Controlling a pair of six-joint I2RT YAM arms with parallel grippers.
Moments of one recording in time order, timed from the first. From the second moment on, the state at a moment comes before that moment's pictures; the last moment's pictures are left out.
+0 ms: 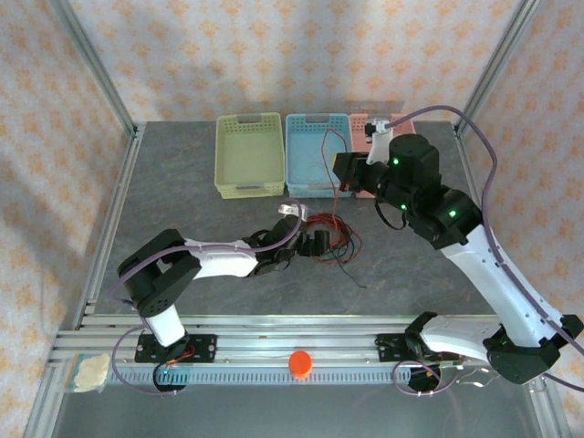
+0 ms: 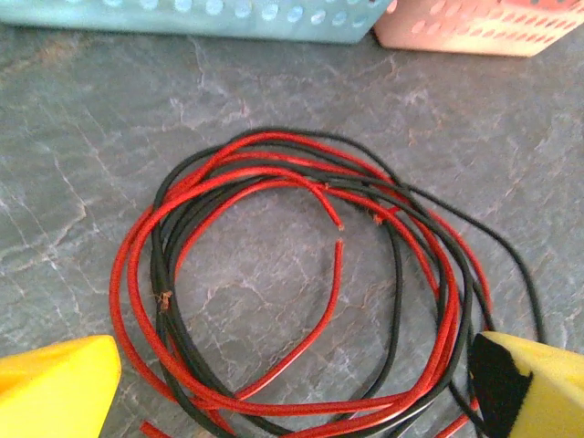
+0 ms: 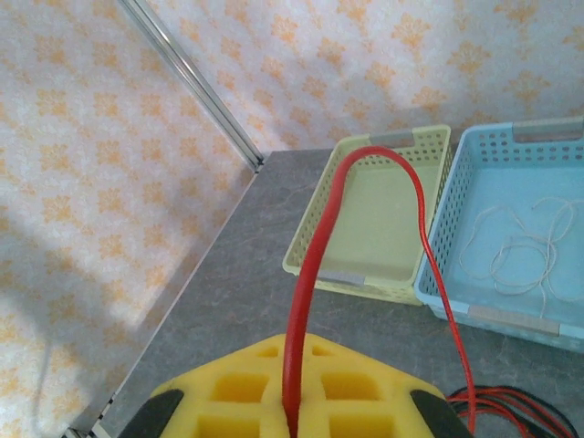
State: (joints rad) left arm -0.84 1.72 0.83 0.23 -0.18 -0.68; right arm 0.65 1.14 1.47 -0.63 -0.05 0.49
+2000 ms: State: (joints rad) left arm -0.83 1.43 0.41 1.03 -0.13 -0.18; right arm 0.65 1.21 1.69 -0.65 0.10 0.38
